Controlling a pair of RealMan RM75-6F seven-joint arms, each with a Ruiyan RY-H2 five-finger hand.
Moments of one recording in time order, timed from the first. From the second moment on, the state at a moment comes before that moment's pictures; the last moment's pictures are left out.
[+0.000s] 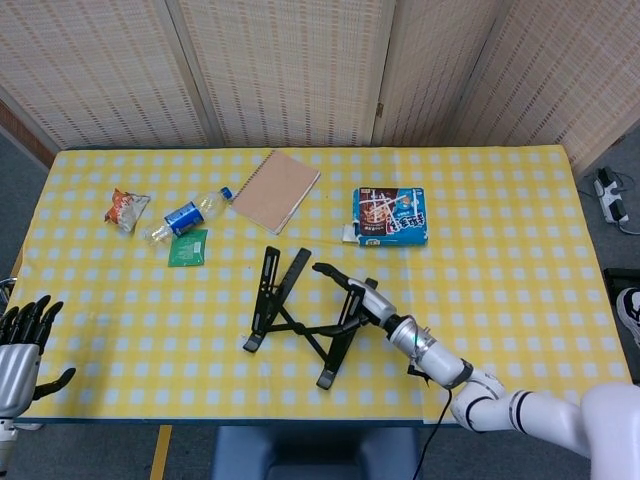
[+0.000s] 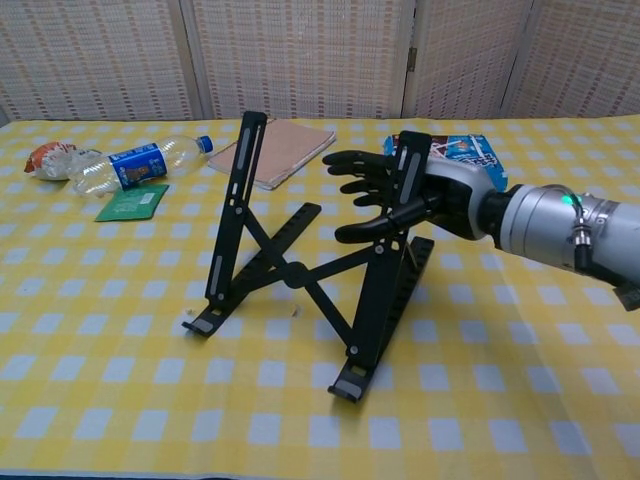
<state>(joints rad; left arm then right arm) -0.08 -1.10 -0.03 -1.64 1.48 1.48 0.14 0.77 -1.63 0.18 -1.29 -1.54 0.78 0.96</state>
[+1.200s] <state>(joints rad) -0.33 -1.09 -0.03 -1.61 1.54 1.14 -0.11 0.87 -1.46 -0.16 -1.56 -1.87 1.05 1.27</state>
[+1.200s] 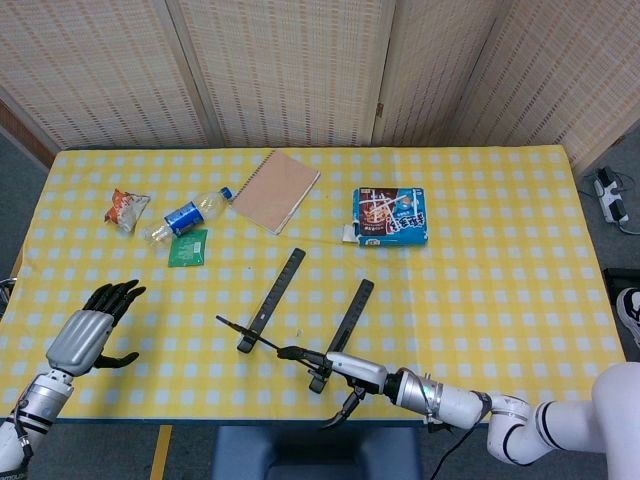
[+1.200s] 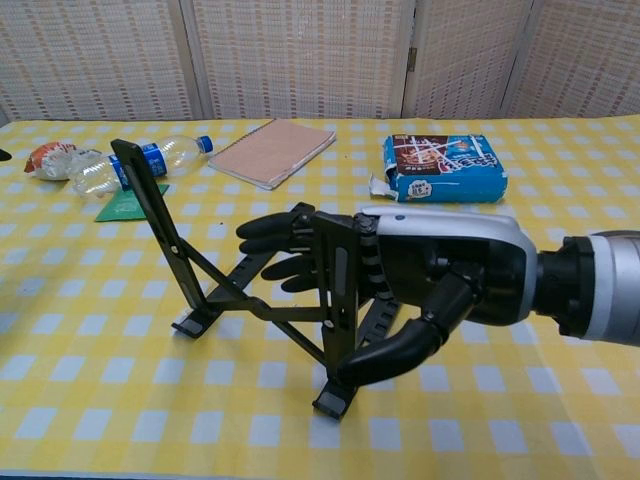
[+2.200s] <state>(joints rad) -0.42 -1.14 0.00 -1.56 1.55 1.06 -0.21 0.79 -1.42 -0.22 -1.55 -1.76 1.16 1.42</state>
